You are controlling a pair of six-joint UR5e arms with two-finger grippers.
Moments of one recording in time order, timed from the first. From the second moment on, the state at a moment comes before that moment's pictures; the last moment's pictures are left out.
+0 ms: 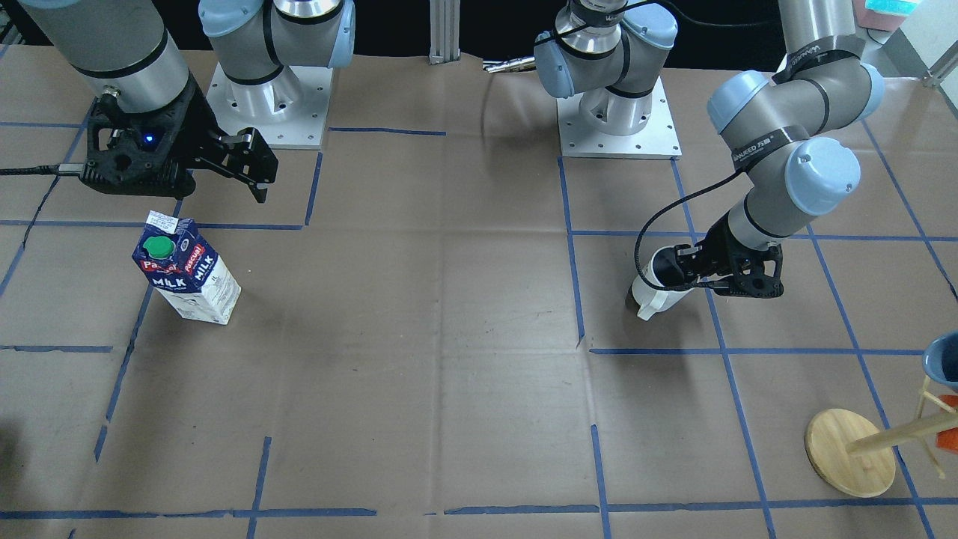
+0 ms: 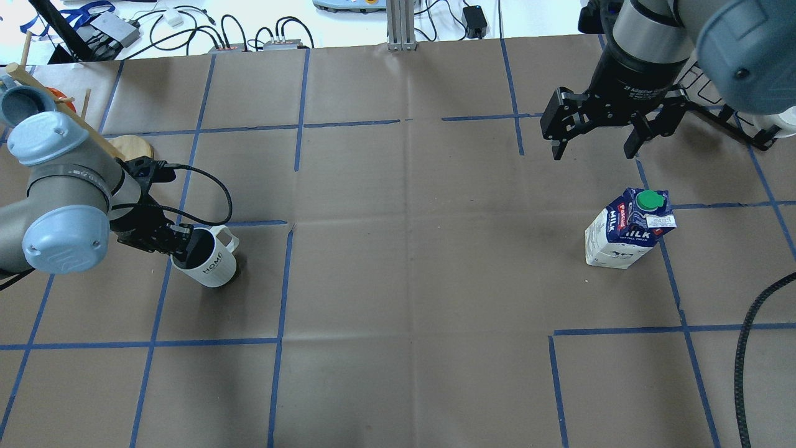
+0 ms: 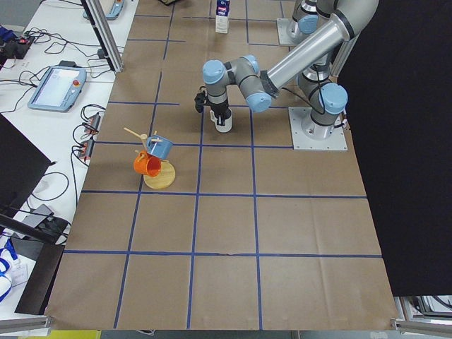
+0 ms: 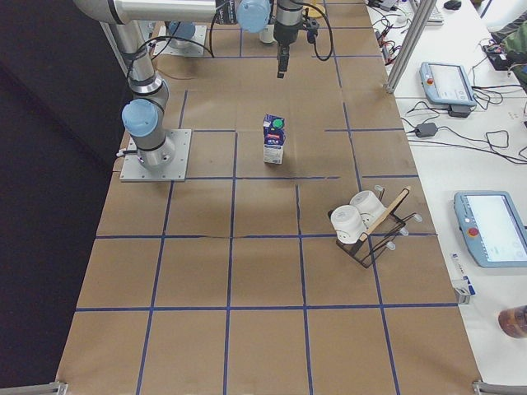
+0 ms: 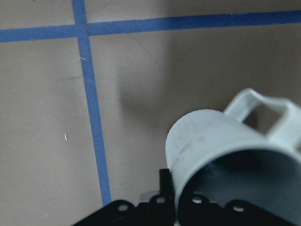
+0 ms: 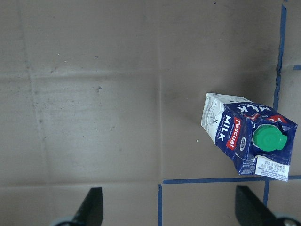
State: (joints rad) left arm -1.22 -1.70 -2.04 -1.05 1.56 0.35; right arm 1.56 -1.55 1.57 -1.52 -1.57 0.01
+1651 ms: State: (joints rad) left arm -1.75 -2.29 -1.17 -1.25 1.54 -0.44; right arm 1.55 -1.55 1.57 -1.52 -1.57 0.00
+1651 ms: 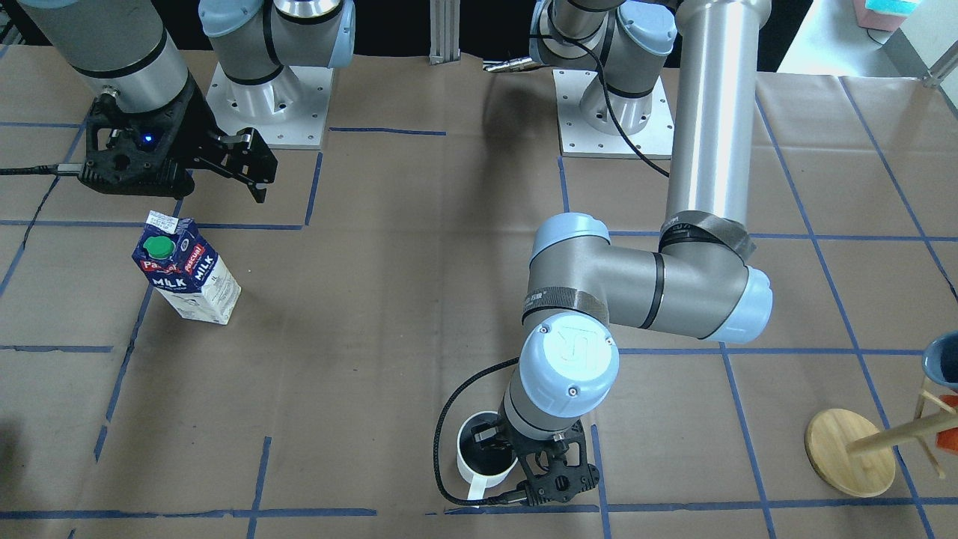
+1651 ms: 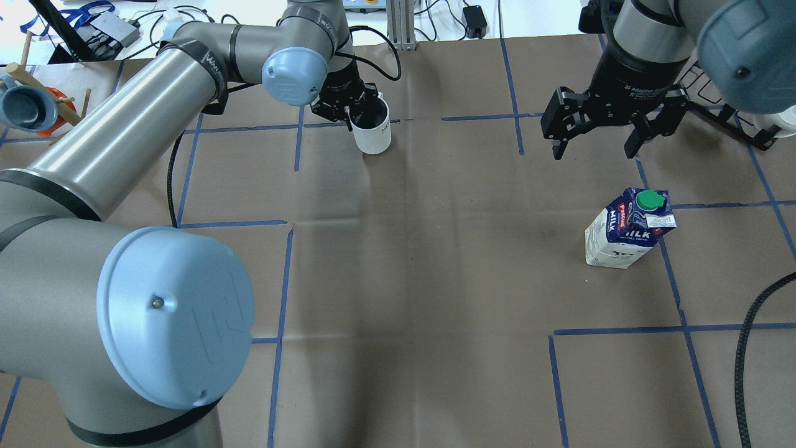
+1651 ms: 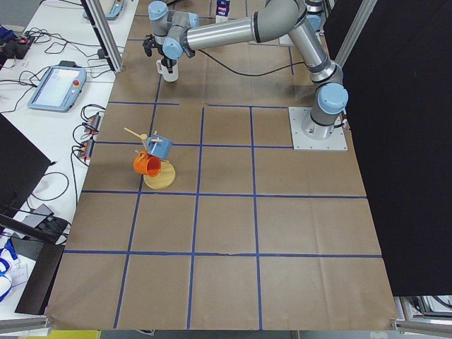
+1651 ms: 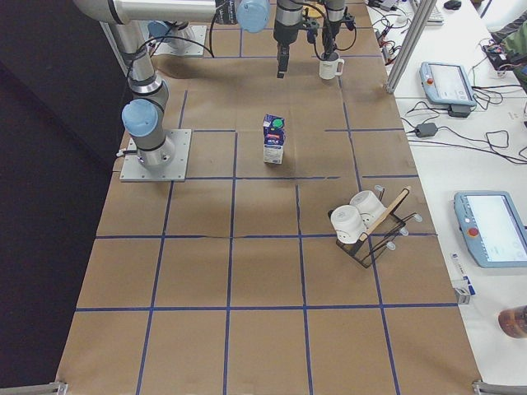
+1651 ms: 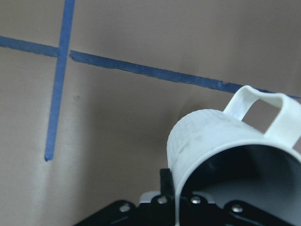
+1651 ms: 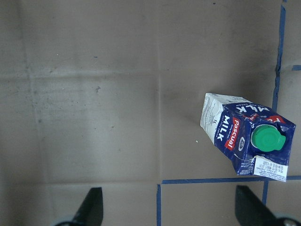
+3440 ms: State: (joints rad) left arm -1.69 -1.95 -1.21 -1.65 1.55 -0.23; right arm 1.32 -1.62 1.67 -1.57 -1.57 -0.24
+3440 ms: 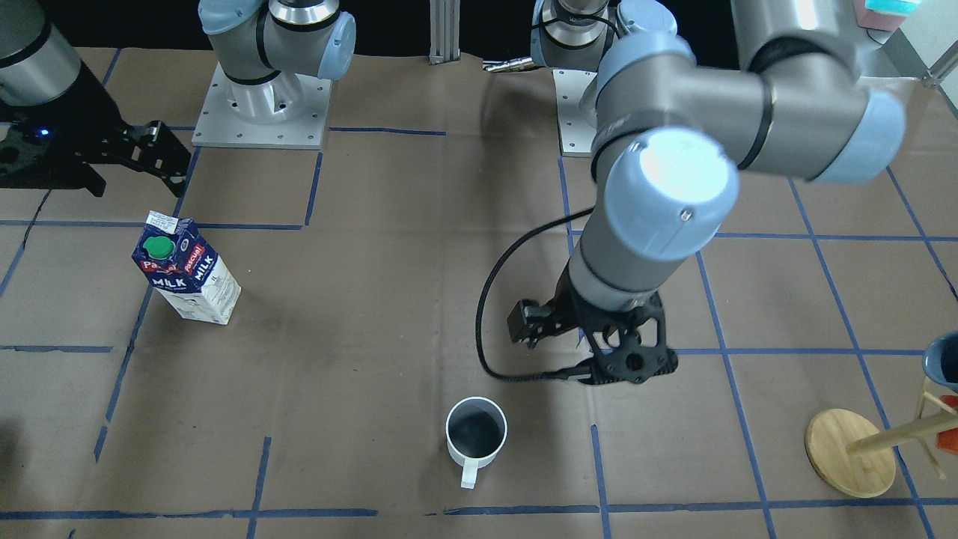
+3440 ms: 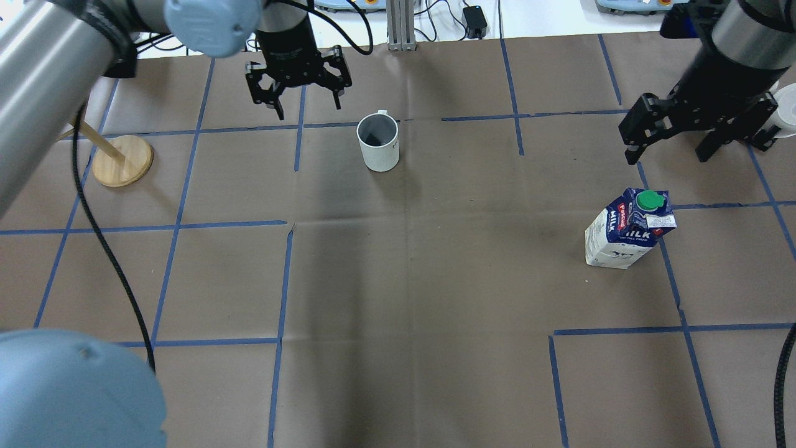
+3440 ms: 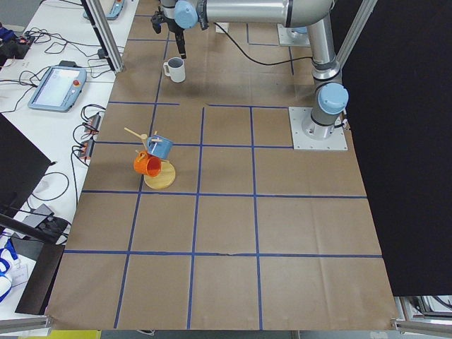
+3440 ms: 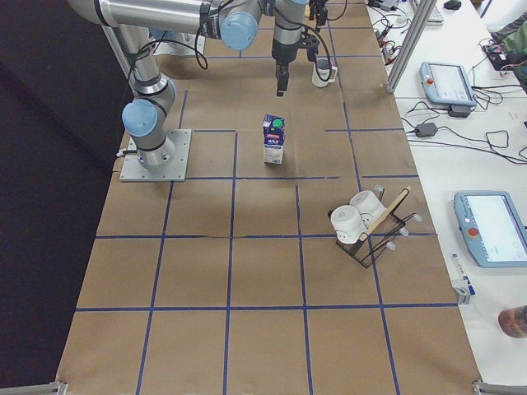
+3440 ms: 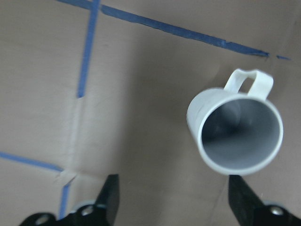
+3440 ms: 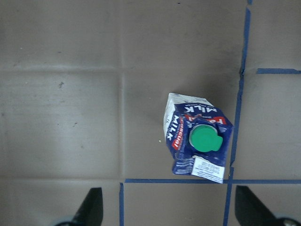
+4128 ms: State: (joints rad) left arm -1.58 -1.47 -1.53 -1.89 1.55 0.03; right arm 1.27 -1.69 1.91 -1.82 -1.56 -0.19
